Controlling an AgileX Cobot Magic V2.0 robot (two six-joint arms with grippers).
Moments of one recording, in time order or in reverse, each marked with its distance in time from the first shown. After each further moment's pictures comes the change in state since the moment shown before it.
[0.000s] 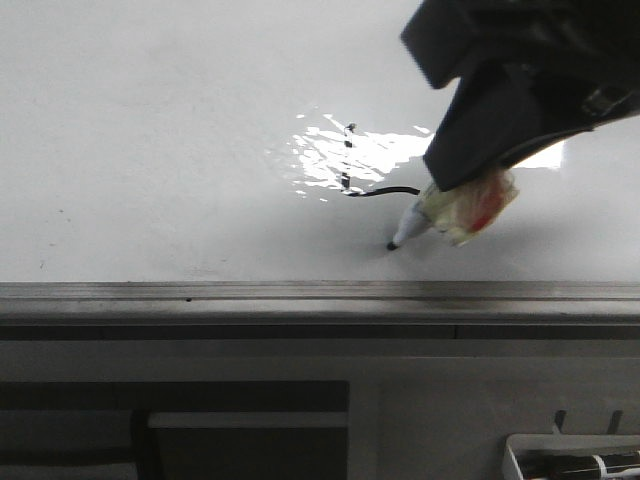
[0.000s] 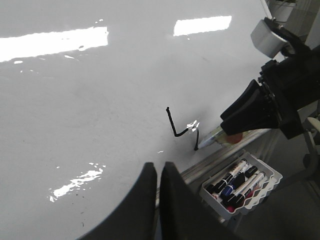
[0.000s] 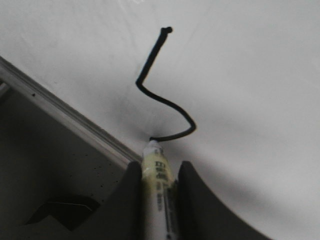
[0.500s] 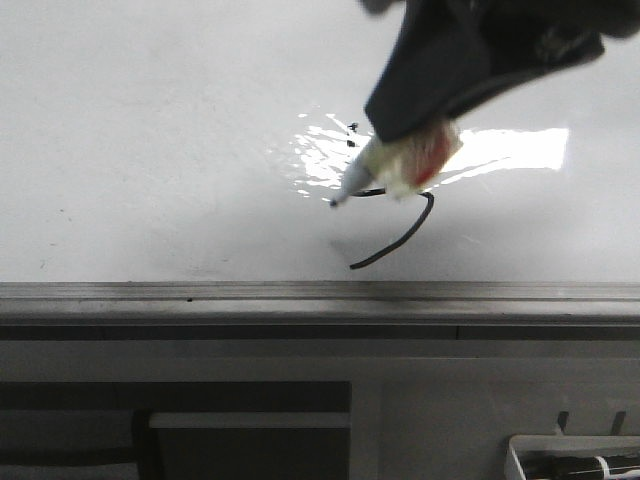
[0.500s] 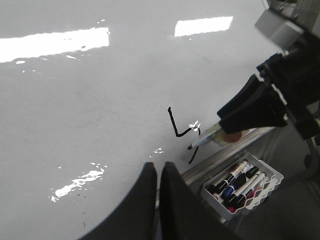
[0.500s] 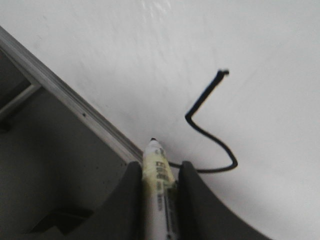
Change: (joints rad) left arm 0.000 0.000 0.000 0.000 -0.002 0.000; right arm 0.103 -0.033 -0.067 -0.051 0.000 -0.006
